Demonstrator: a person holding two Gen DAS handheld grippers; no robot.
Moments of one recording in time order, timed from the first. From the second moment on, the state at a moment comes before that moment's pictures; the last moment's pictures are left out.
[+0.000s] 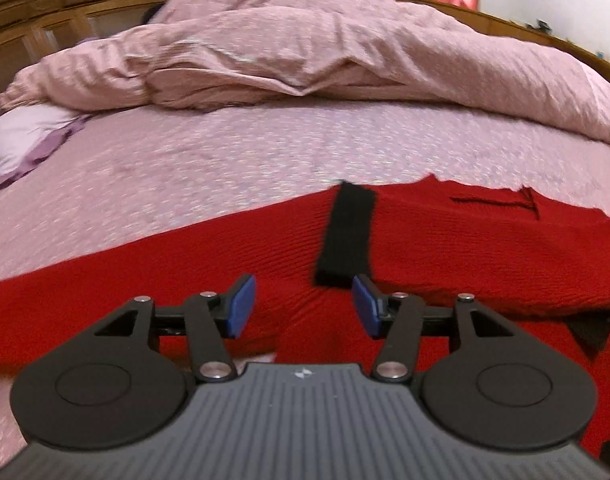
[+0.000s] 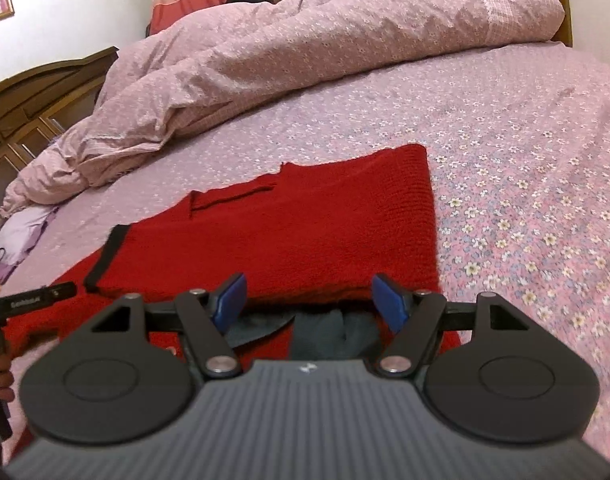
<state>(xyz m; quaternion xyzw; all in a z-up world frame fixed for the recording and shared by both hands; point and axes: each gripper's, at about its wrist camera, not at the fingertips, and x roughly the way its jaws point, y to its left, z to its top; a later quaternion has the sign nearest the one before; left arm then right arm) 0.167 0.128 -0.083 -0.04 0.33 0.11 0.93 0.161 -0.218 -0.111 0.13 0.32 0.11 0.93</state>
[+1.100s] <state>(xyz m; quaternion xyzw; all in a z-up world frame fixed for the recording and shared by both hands) 0.031 0.319 -0.118 -0.28 0.25 0.38 0.85 0.101 -0.204 -0.093 0.11 0.34 0.10 0.93</state>
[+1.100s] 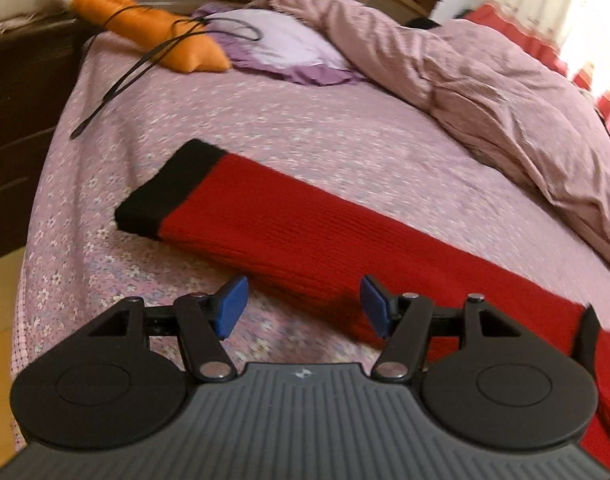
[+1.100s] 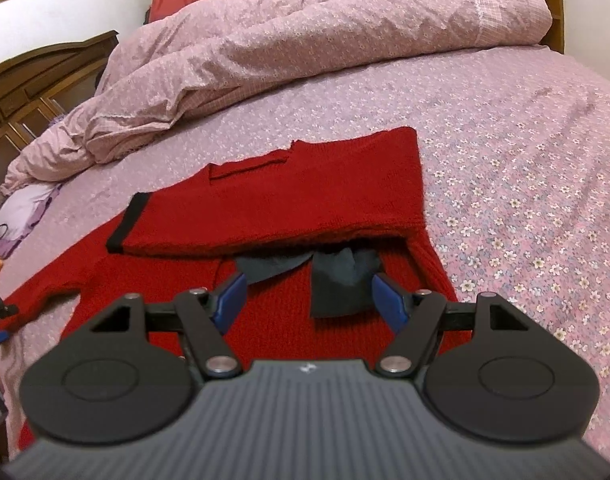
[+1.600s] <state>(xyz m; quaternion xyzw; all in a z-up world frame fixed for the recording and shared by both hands) 0.038 0.335 -0.127 -0.25 0.21 0.36 0.87 0.101 -0.192 -0.095 0.09 0.35 0.10 0.93</state>
